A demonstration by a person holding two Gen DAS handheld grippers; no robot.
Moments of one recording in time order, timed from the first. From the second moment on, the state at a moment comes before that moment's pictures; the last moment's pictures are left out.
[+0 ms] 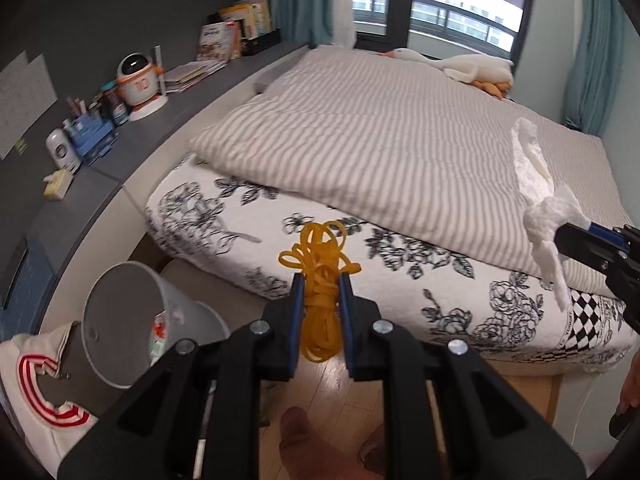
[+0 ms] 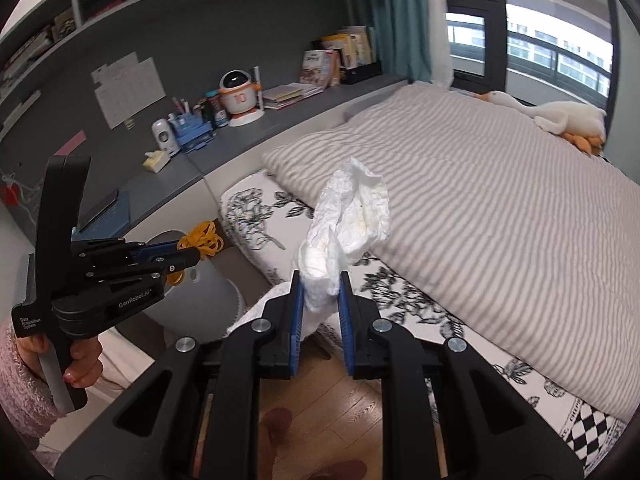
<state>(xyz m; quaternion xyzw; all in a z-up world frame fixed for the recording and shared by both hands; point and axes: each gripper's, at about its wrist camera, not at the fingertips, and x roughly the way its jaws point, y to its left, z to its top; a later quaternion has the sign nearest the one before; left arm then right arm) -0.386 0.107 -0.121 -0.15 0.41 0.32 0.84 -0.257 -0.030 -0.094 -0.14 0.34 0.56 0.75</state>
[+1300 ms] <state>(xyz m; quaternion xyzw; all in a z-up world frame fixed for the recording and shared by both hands) -0.617 0.331 -0.197 -0.24 0.45 0.33 0.79 -0.527 0.248 -0.134 -0.25 0.37 0.58 0.68</state>
